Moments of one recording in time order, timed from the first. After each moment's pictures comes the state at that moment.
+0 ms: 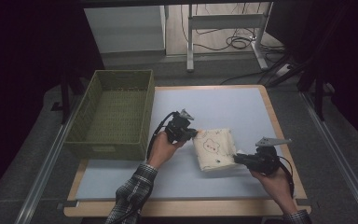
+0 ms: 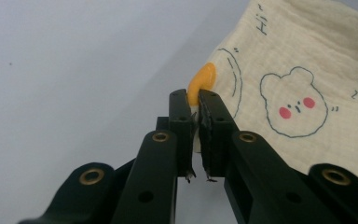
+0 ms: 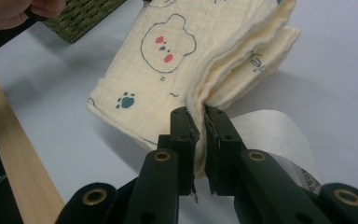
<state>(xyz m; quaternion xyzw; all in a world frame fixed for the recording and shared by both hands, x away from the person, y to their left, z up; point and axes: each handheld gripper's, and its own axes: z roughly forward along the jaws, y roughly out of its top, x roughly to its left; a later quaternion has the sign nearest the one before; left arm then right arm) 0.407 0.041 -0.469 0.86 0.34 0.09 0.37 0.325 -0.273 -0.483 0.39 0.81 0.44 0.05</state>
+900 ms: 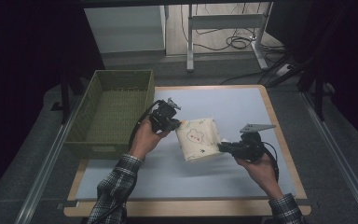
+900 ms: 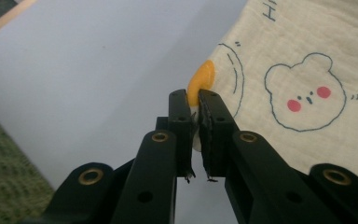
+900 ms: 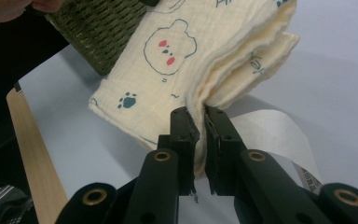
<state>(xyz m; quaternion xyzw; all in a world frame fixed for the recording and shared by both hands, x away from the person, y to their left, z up) 0.410 0.085 -0.421 0.88 0.35 0.13 0.30 0.349 -0.223 -0.452 0.36 0.81 0.46 0.04</state>
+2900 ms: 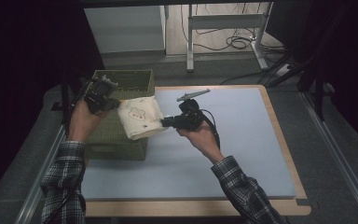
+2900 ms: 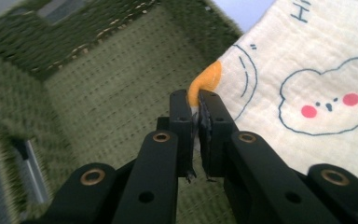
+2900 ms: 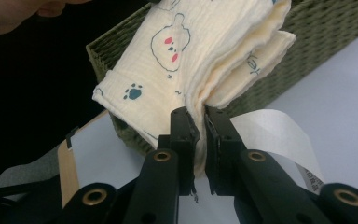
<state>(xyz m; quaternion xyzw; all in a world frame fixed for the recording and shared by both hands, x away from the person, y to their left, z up) 0.410 0.258 -0.359 0.83 0.46 0.21 0.23 0.409 -0.046 -0.405 0.29 0.83 0.48 -0.03</state>
